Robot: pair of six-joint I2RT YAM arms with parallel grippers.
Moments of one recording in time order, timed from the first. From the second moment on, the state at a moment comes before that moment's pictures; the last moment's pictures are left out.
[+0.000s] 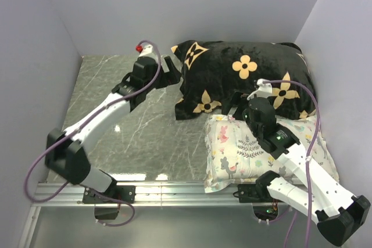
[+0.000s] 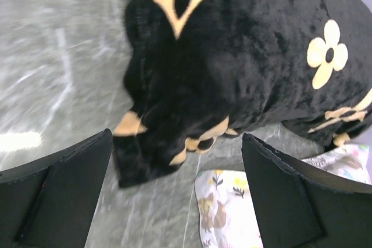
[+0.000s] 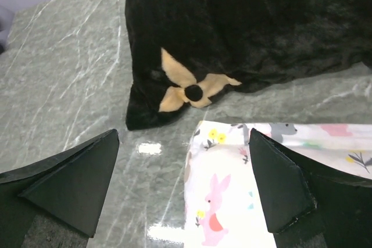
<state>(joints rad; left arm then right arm) -0.55 1.44 1.26 -0.21 -0.15 -0.64 0.56 0.82 0.79 -0.34 0.35 0.54</state>
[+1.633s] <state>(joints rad) -0.35 1.26 1.63 -0.44 -0.20 -0.60 0.57 1.24 1.15 -0.32 0.28 0.44</state>
